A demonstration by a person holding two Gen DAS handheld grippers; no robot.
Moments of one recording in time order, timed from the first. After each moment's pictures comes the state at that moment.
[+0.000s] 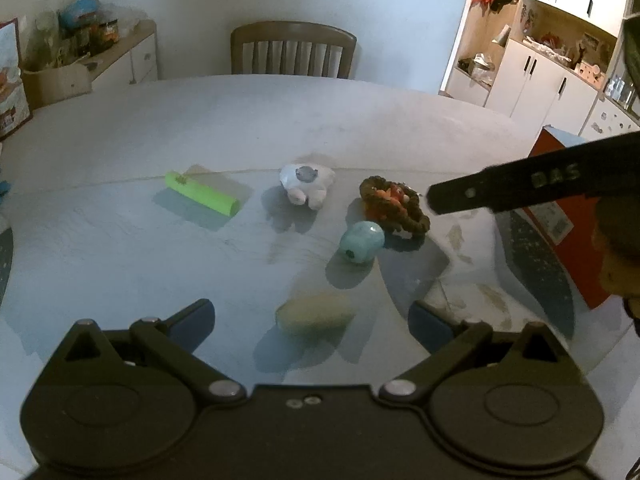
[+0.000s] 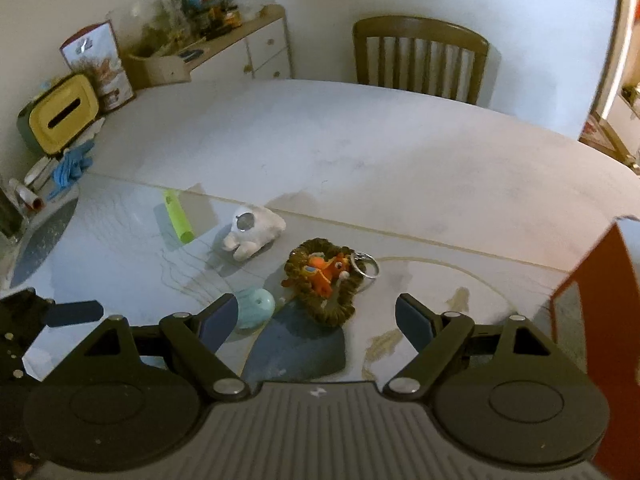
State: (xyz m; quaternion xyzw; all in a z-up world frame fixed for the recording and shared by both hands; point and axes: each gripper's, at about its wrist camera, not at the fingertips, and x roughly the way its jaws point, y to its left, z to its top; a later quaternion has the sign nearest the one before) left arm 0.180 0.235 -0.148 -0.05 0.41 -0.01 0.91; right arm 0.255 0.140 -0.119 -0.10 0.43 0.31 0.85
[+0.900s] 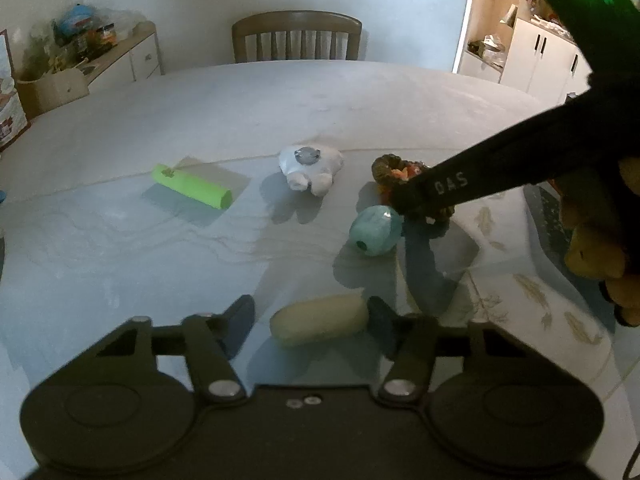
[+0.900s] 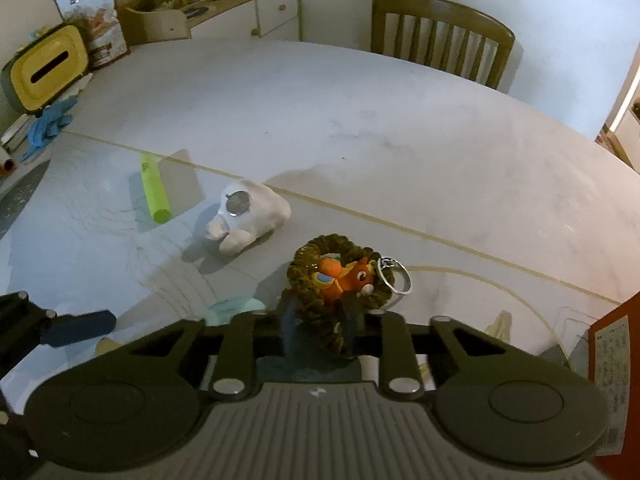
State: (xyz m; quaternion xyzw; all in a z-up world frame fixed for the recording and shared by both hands) left arm 0.198 0.223 -0.172 -0.02 0.43 0.01 0.90; right arm 0.278 0.183 -0.161 -0.15 0.44 0.30 0.83
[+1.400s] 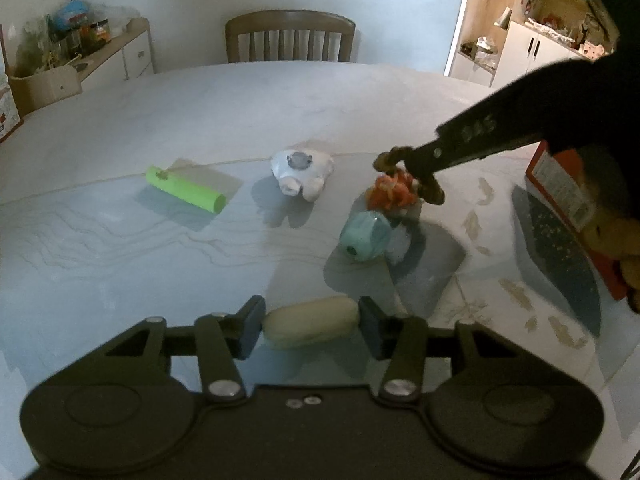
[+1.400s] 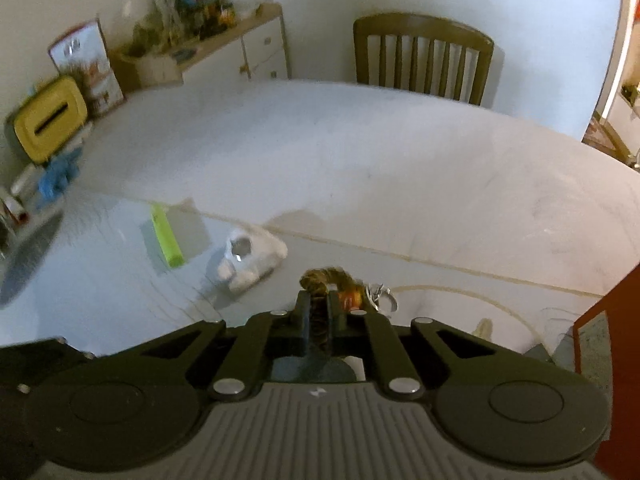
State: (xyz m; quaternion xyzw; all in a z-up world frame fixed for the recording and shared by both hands) left arm 0.198 0.226 -0.164 -0.03 0.43 0.00 0.90; right arm 0.278 0.163 -0.124 -0.09 0.42 0.30 0.85
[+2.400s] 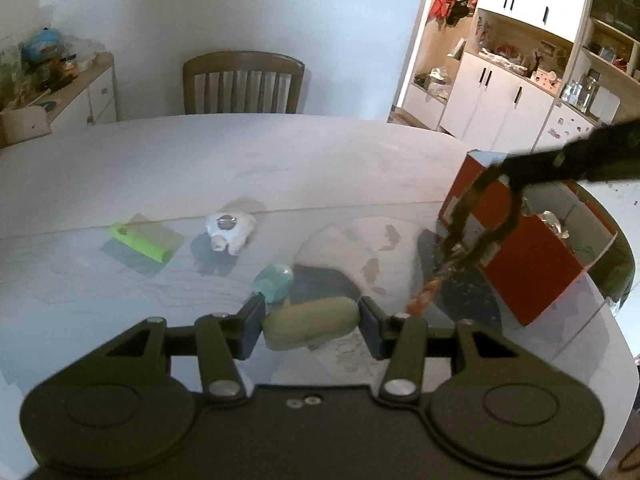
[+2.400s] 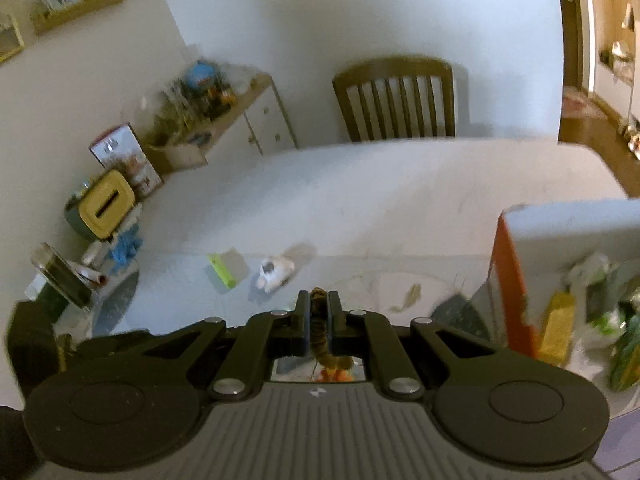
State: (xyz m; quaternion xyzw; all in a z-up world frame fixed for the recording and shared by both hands) left arm 0.170 0.193 -0.103 -0.05 0.38 -0.07 0.92; right arm 0.210 0.030 -0.013 0.03 0.39 0.31 0.87
